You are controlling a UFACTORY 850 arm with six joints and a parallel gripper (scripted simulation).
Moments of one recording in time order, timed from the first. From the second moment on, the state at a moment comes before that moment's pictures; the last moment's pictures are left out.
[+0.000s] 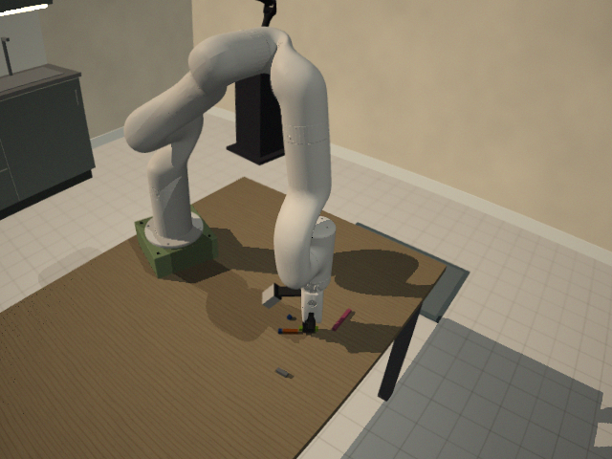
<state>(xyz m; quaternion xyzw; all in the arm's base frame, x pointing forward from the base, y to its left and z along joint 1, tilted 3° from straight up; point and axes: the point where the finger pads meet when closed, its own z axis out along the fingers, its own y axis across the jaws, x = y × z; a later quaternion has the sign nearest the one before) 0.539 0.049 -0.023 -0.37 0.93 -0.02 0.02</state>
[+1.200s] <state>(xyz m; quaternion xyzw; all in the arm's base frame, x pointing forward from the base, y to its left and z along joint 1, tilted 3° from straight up) 0.539 0.049 -0.028 -0.37 0.93 -0.02 0.02</state>
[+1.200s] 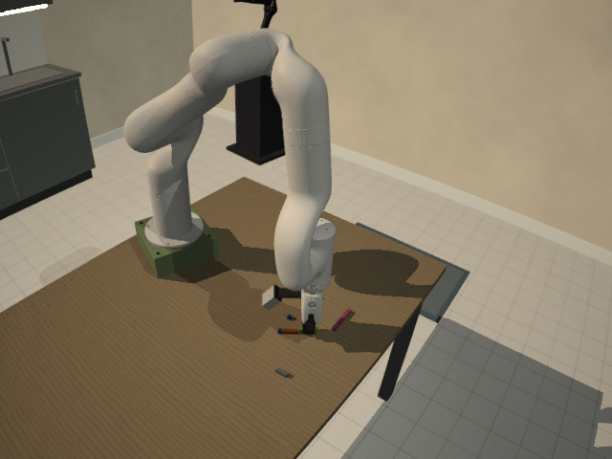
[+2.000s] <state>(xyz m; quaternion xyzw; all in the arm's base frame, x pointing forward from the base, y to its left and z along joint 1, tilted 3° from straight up) 0.540 0.049 -0.035 -0.37 0.93 -0.02 0.02</state>
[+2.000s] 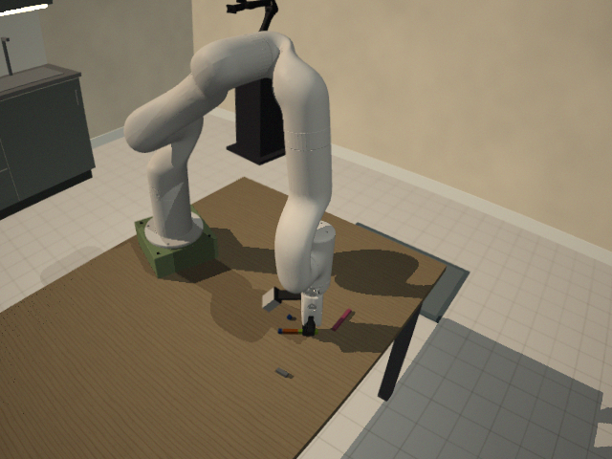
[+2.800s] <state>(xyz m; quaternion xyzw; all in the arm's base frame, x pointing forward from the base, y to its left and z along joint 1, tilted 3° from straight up) 0.540 0.049 -0.035 -0.37 0.93 -0.02 0.02</state>
